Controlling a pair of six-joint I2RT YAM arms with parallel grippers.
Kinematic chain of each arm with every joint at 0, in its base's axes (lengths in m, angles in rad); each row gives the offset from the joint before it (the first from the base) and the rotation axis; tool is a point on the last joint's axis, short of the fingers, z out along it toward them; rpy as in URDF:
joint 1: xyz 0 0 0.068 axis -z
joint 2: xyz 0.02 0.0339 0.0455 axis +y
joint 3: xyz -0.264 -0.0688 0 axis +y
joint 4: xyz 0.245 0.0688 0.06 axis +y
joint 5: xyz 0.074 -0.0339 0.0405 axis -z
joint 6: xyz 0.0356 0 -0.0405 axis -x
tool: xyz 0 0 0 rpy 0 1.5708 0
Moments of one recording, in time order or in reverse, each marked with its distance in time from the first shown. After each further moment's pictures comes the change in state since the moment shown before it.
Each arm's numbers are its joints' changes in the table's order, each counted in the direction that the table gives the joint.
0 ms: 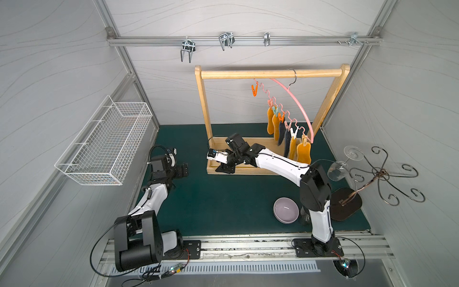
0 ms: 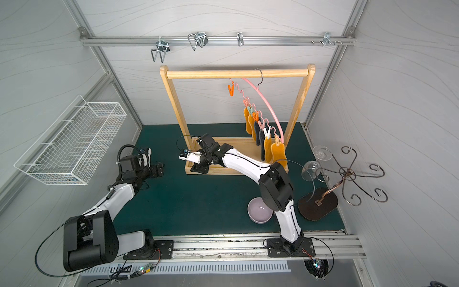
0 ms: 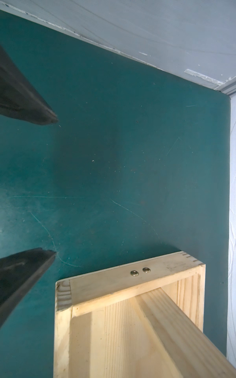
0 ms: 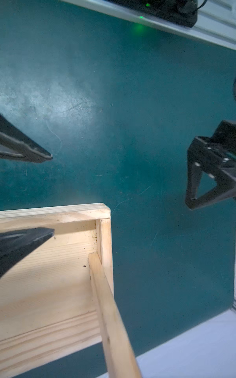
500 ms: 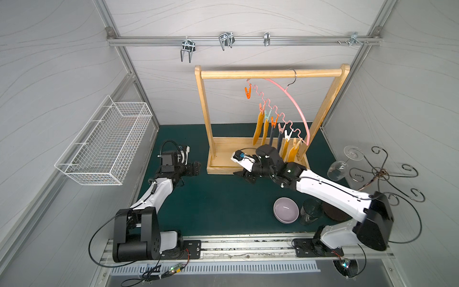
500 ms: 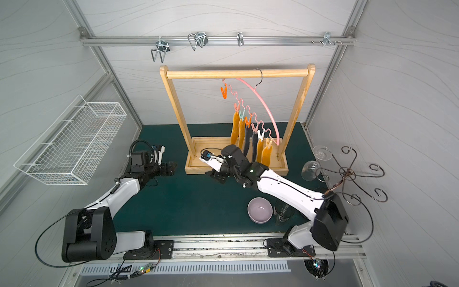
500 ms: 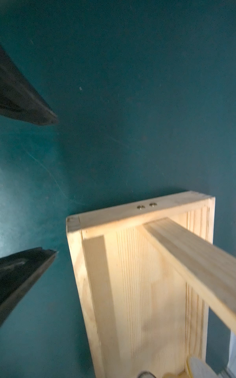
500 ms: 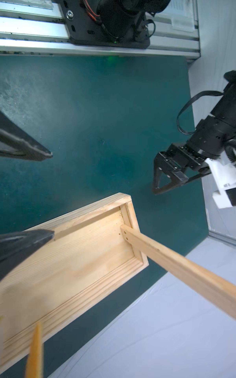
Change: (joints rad) left arm 0.187 0.067 -0.099 0.106 0.119 0.093; right arm -0.034 -0.628 0.574 -0.214 0.228 -0.255
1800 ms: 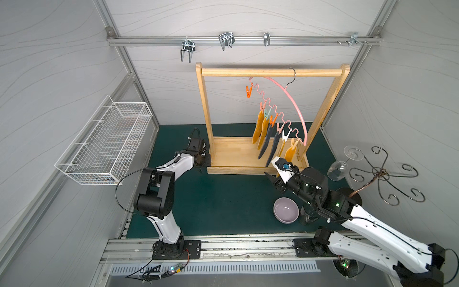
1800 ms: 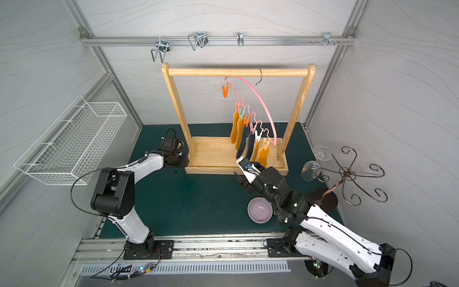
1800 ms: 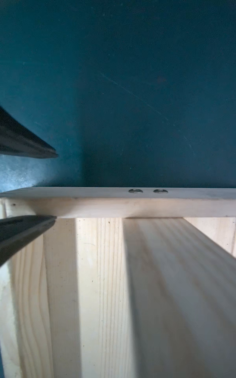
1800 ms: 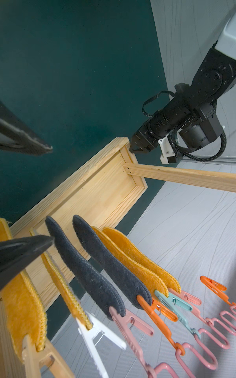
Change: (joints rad) left arm 0.205 0.407 -0.359 0.220 -0.258 0.266; right arm -0.010 -0.556 0.336 -0.024 0.371 -0.092
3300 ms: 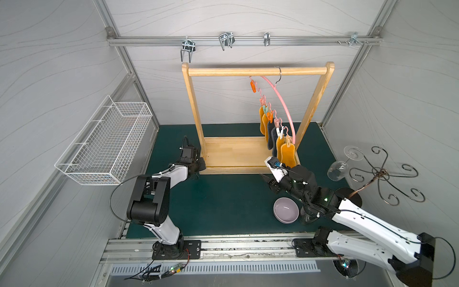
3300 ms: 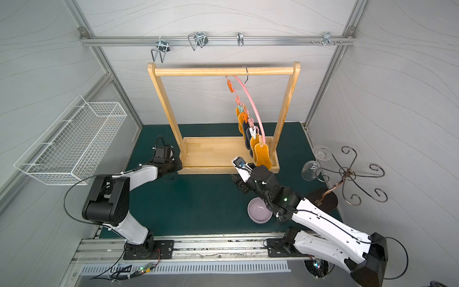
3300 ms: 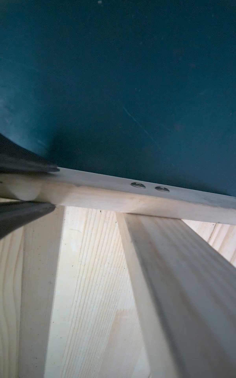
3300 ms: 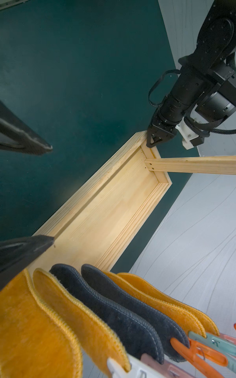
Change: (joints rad) left arm -0.083 -0.088 0.224 -0.264 -0.019 0.171; right arm 0.000 0.108 0.000 -0.008 -0.019 -0.085
